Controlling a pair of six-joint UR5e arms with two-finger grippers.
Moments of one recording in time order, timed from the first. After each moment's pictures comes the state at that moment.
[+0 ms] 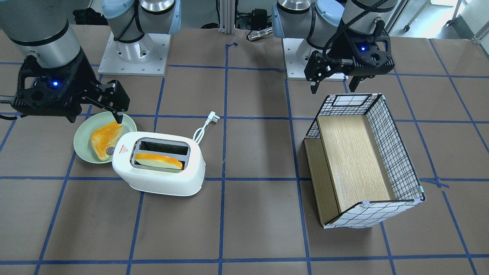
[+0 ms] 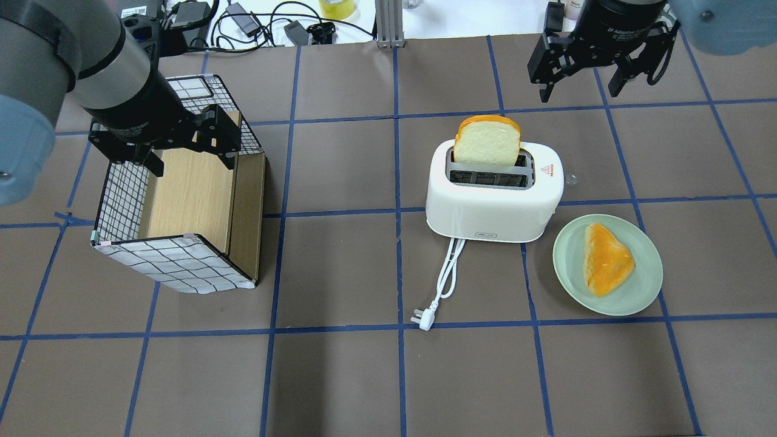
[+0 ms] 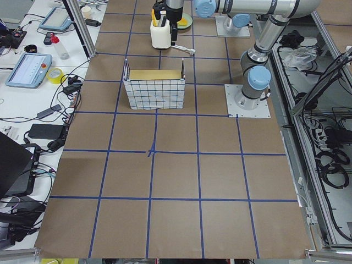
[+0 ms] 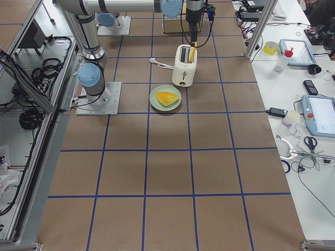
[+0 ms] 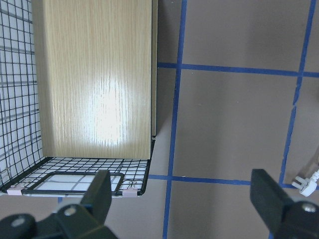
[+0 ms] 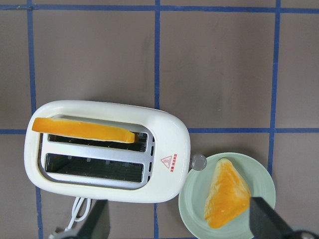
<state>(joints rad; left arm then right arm) -1.57 -1.47 -1.67 -1.51 1.59 -0.08 1.55 -1.46 1.44 -1.60 -1.60 -0.04</state>
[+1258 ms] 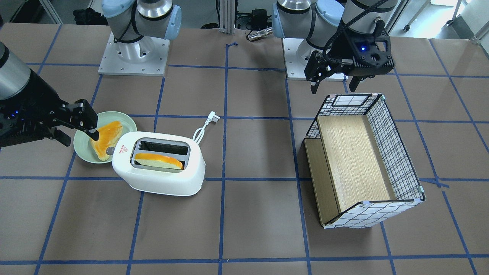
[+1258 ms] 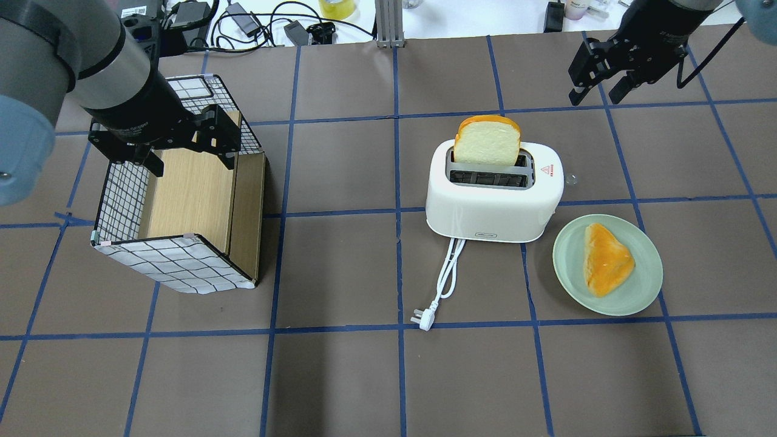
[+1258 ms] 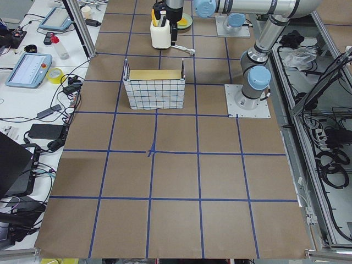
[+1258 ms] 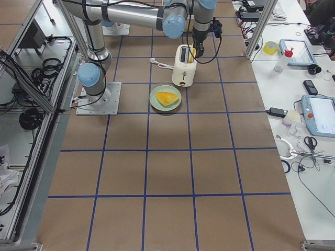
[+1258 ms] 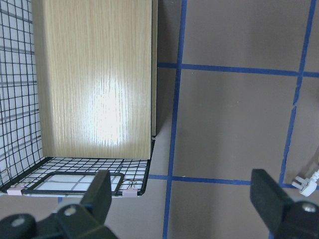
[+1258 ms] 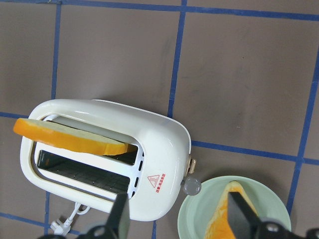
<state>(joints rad) -1.57 -1.47 -1.67 -1.51 1.59 -0.08 1.38 -1.40 1.46 -1.61 -1.38 -0.35</state>
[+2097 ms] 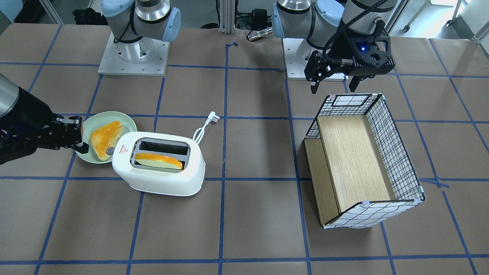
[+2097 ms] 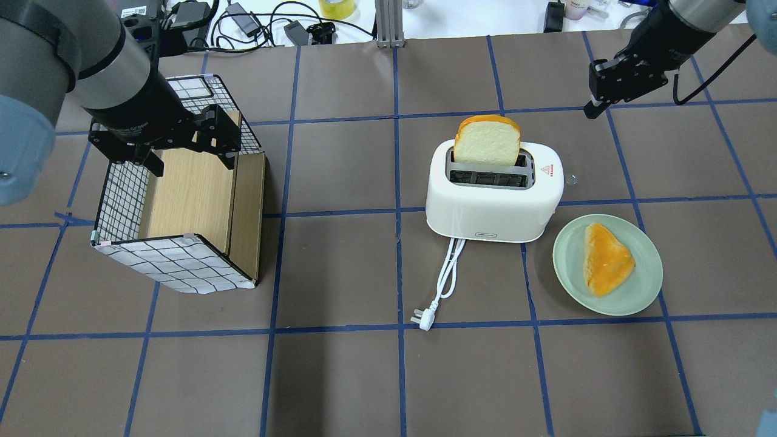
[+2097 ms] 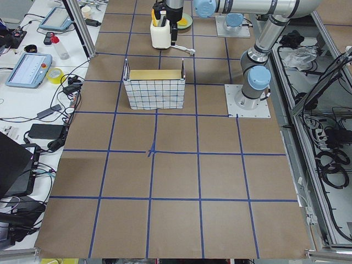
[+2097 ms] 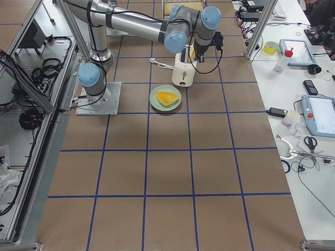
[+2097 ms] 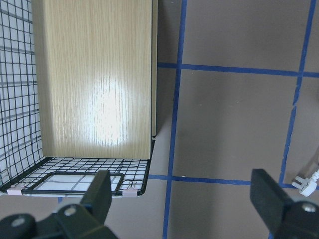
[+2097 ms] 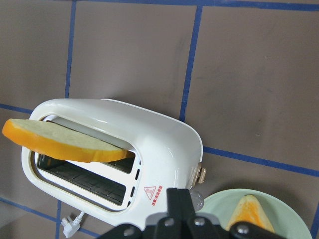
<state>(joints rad) -1.57 -1.47 -1.67 -1.51 1.59 -0.08 1.29 -1.36 1.50 -1.58 -1.25 -0.45</state>
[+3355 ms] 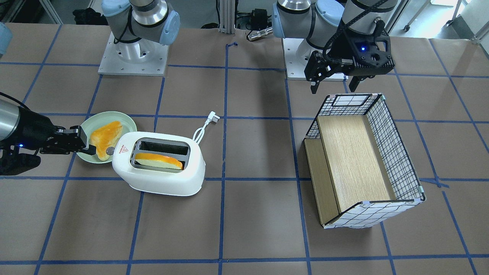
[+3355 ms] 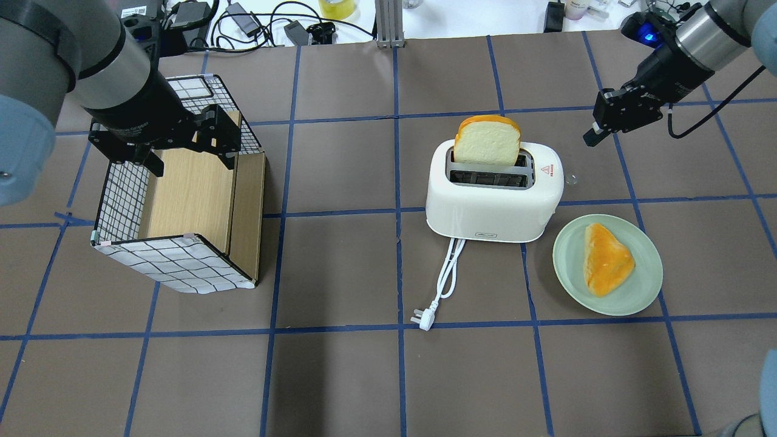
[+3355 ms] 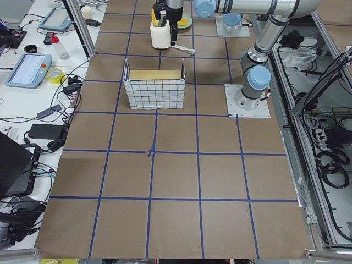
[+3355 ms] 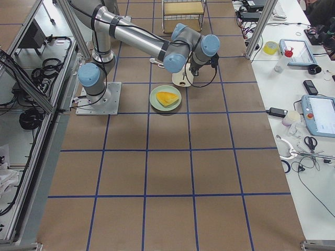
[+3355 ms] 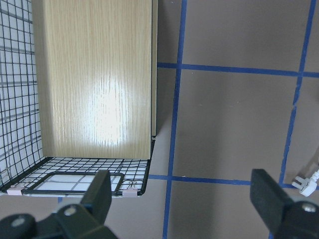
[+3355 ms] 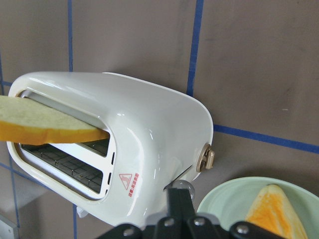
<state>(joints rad) -1.57 -1.47 -1.67 -1.51 1.59 -0.08 1.22 -1.31 1.60 -1.54 -1.17 -0.54</state>
